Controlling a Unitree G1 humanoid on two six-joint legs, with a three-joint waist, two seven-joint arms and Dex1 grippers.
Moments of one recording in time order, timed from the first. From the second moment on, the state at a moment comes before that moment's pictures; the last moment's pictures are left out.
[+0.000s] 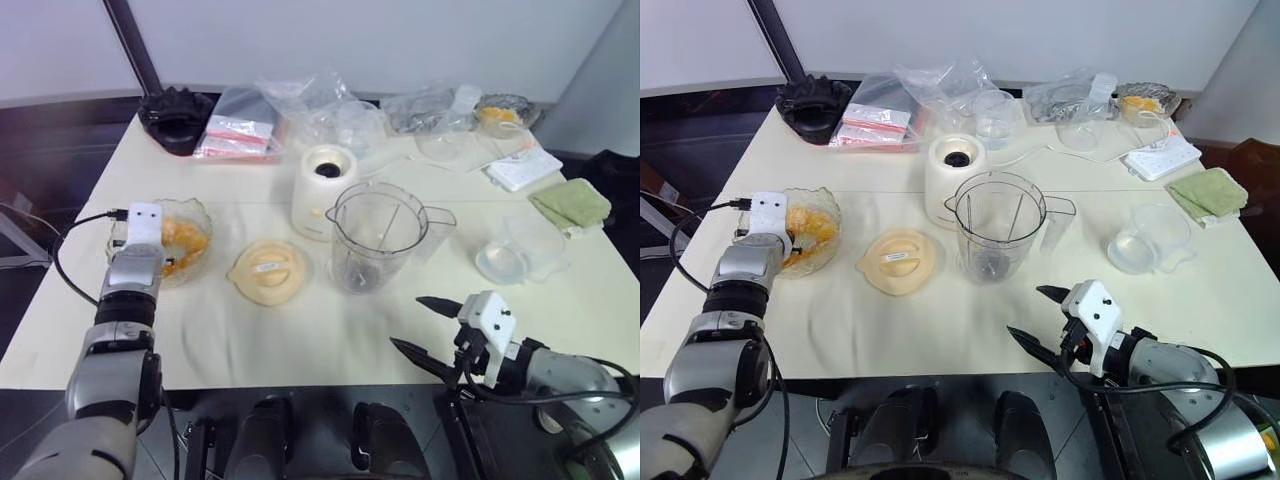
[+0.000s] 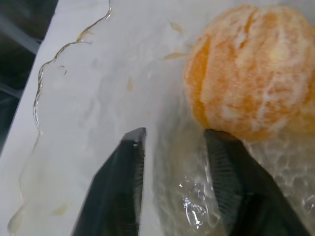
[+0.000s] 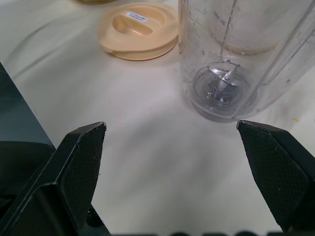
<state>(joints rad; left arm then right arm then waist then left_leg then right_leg) -0.72 0.49 0.13 0.73 0.06 0.61 0.05 0.29 -0.70 -0.13 -0.65 0.44 0.47 0.71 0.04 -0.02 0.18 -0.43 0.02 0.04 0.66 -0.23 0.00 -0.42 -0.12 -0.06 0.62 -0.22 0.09</state>
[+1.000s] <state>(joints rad) -0.73 0.44 0.08 0.77 0.10 0.31 -0.07 0.30 -0.69 -0.13 -0.64 0.43 0.45 0.71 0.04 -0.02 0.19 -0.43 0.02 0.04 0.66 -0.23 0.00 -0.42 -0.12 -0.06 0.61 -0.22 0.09</state>
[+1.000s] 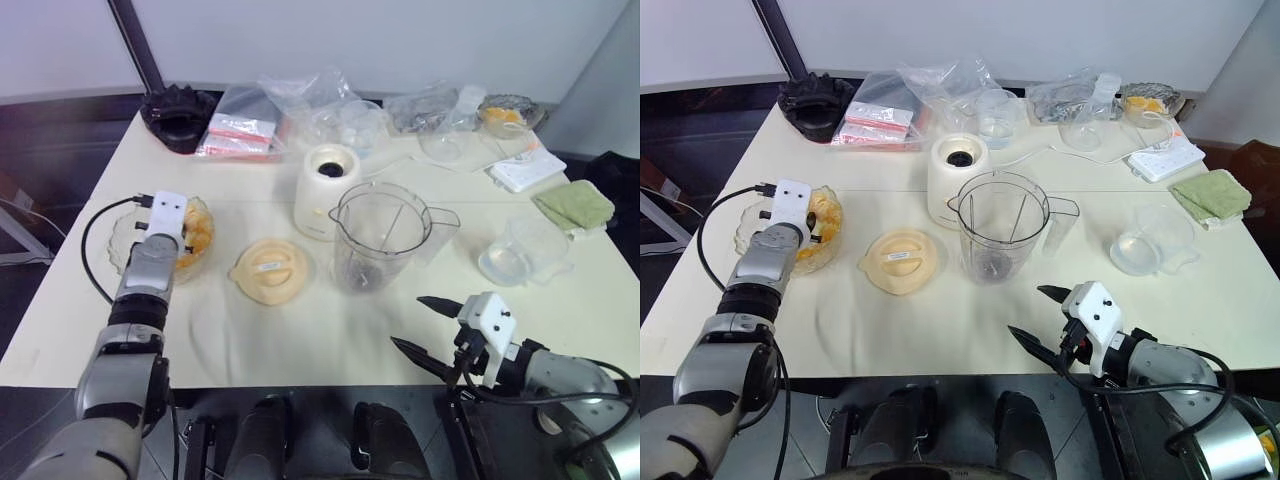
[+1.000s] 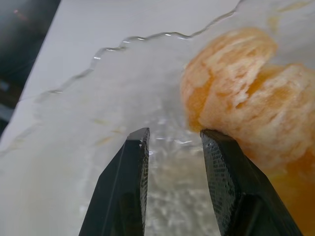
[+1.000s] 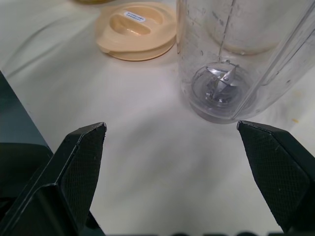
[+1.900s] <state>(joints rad) -0.66 0.67 0.10 0.44 -0.10 0.69 -0.61 0.26 -0.69 -0.16 -0.67 0.46 0.50 0.69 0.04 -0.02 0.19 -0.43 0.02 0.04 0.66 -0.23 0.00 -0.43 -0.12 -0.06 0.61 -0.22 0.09</state>
